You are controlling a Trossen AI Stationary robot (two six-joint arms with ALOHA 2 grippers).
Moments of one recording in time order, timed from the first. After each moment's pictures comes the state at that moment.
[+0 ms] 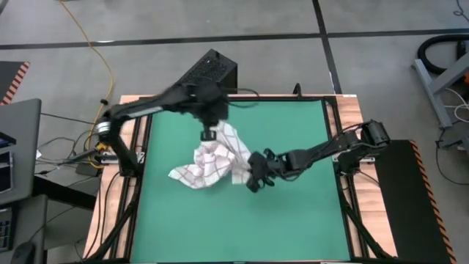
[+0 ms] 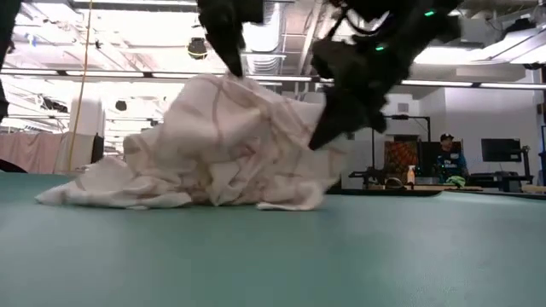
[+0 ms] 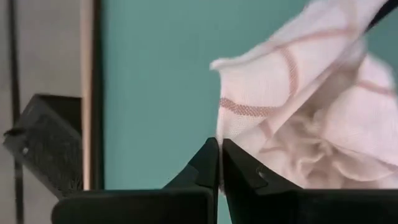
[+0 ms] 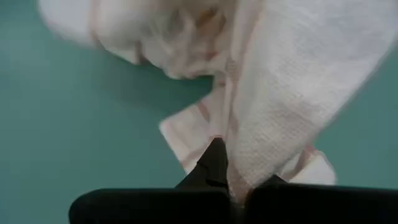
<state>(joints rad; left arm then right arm) 0.32 1.67 1.77 -1.12 -0.08 0.32 0.16 1.62 0.97 -0.15 0.31 0.64</state>
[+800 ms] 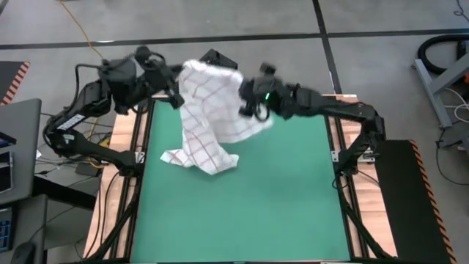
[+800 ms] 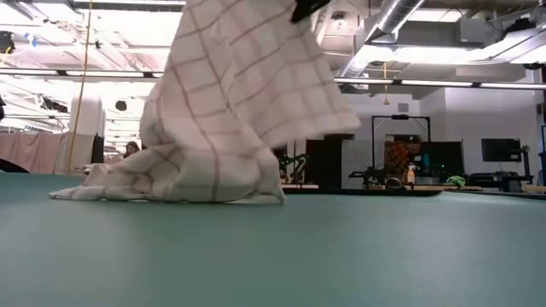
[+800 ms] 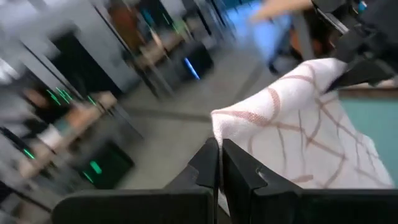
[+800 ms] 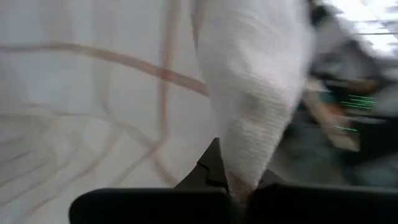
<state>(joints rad) 0.25 1.23 1.76 -0.61 -0.61 0.47 -0.18 1.62 1.84 -0.55 0.75 -0.48</state>
